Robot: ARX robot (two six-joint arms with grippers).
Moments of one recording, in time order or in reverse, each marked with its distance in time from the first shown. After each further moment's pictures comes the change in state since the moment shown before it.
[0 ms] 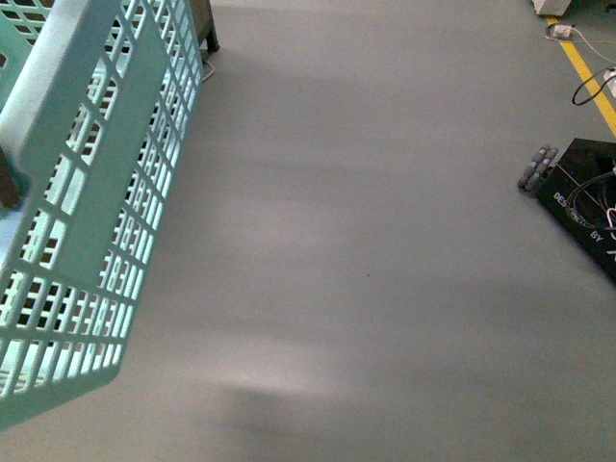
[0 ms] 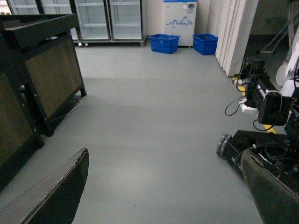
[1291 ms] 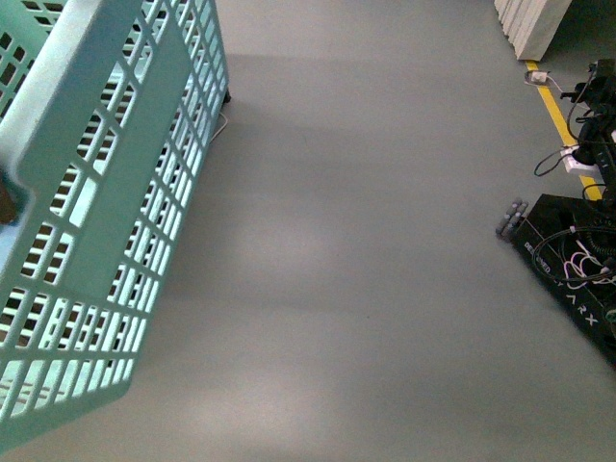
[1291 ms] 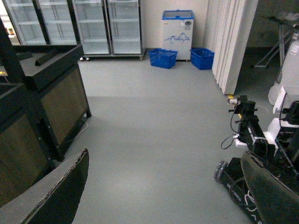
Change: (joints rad) left arm -0.003 0.000 0.001 0.000 0.022 -0.005; right arm 0.000 -0.001 0.000 0.000 0.002 0.000
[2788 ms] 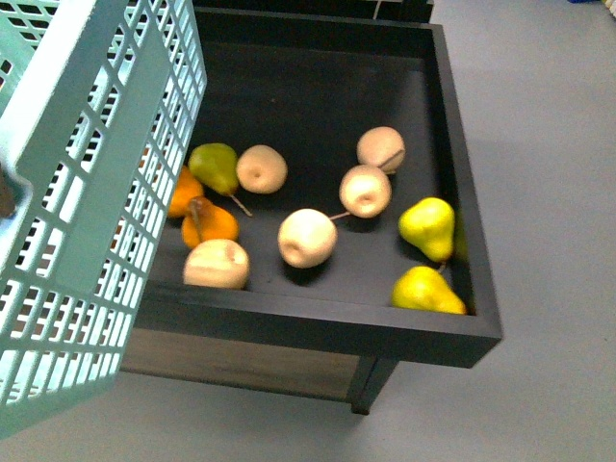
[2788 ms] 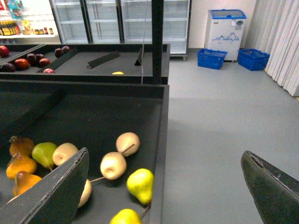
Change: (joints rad) left arm 0.003 0.001 0.001 -0.002 -0.019 0.005; right arm 0.000 0.000 0.000 0.000 -0.003 0.000
